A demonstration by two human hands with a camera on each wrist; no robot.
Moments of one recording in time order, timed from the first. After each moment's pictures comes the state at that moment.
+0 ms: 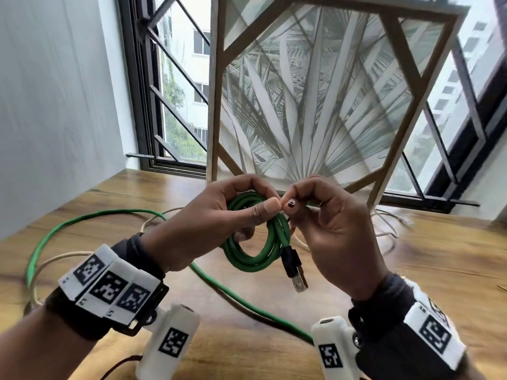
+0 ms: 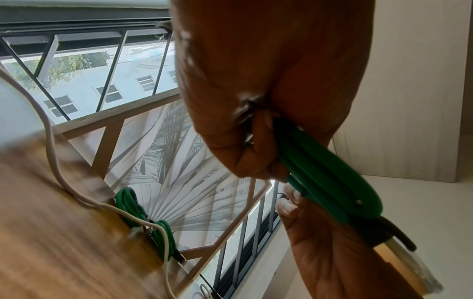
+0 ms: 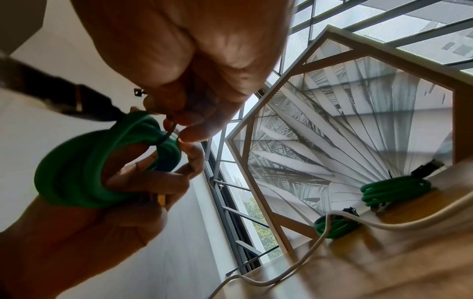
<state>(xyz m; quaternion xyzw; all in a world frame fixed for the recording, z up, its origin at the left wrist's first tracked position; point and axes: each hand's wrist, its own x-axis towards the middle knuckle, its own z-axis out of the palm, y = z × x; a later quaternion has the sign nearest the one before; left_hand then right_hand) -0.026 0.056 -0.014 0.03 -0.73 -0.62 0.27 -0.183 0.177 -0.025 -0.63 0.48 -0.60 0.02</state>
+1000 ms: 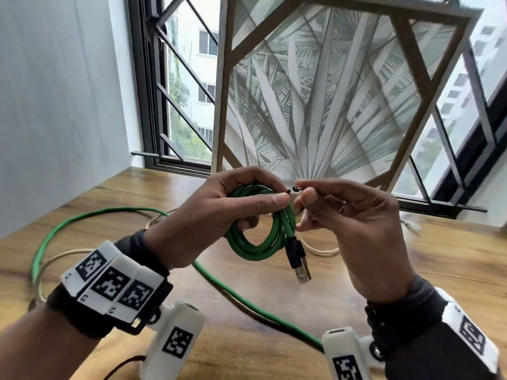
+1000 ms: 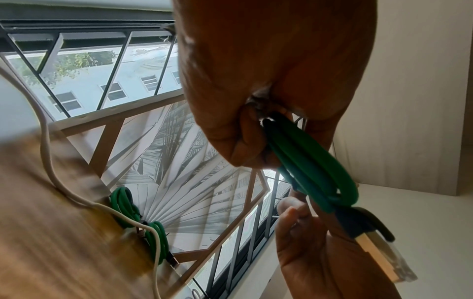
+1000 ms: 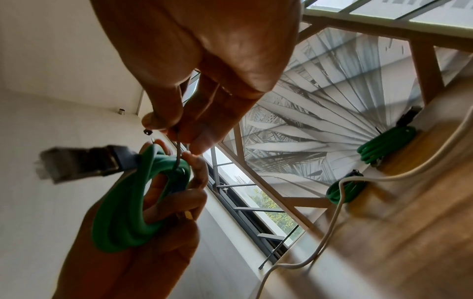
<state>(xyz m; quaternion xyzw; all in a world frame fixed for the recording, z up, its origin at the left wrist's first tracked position) -0.022 0.053 -0.008 0.04 -0.71 -0.63 0.30 -0.184 0.183 -0.016 -0.53 0.45 -0.71 0.12</state>
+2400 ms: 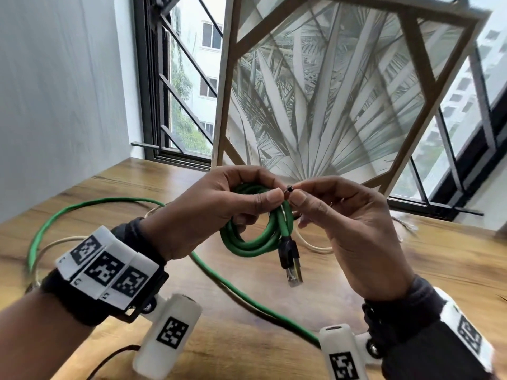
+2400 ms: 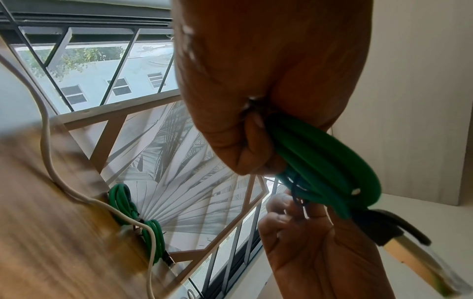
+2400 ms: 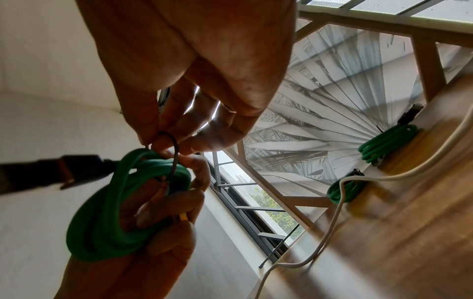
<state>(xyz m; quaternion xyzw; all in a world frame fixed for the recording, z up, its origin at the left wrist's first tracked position) -0.020 0.049 -0.010 0.03 -0.70 -0.66 0.26 -0.183 0.186 -0.016 -0.56 0.45 -0.68 0.17</state>
